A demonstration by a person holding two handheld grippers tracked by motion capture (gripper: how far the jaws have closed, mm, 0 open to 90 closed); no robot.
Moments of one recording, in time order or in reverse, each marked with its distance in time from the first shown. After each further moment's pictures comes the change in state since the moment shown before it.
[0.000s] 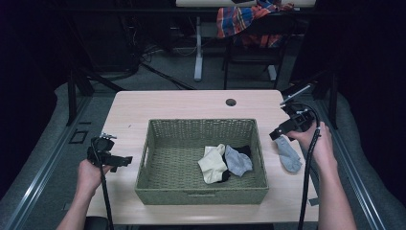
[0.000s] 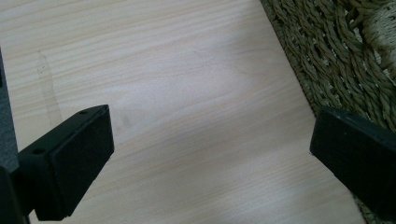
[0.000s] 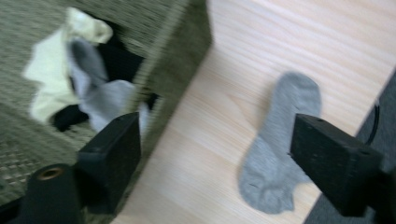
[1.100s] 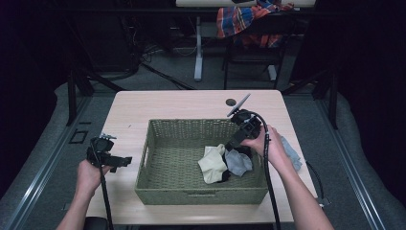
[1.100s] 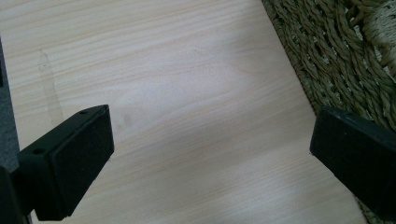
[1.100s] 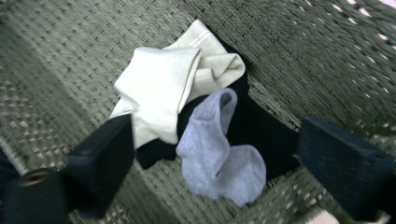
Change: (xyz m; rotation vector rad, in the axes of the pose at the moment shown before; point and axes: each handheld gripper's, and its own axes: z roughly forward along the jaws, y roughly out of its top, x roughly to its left) left arm 0.001 -0.001 -0.001 0.006 -0.003 0.001; right arm 0.116 0.045 0.067 0.051 0.099 -0.275
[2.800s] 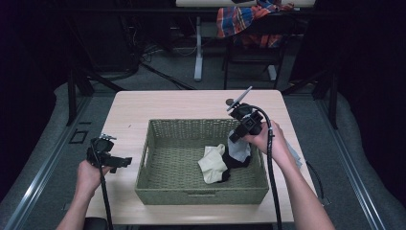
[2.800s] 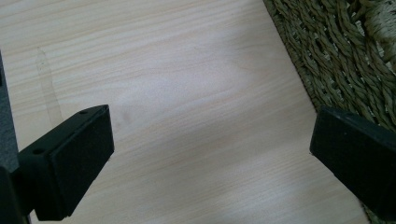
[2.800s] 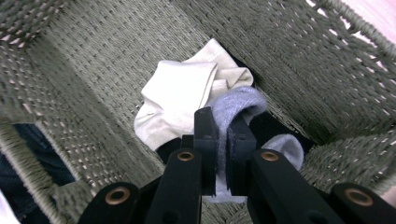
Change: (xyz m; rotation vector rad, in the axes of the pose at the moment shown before) left arm 0.000 -0.001 0.001 0.002 0.001 0.004; right arm 0.017 0.004 -0.037 -0.036 0.001 -0.022
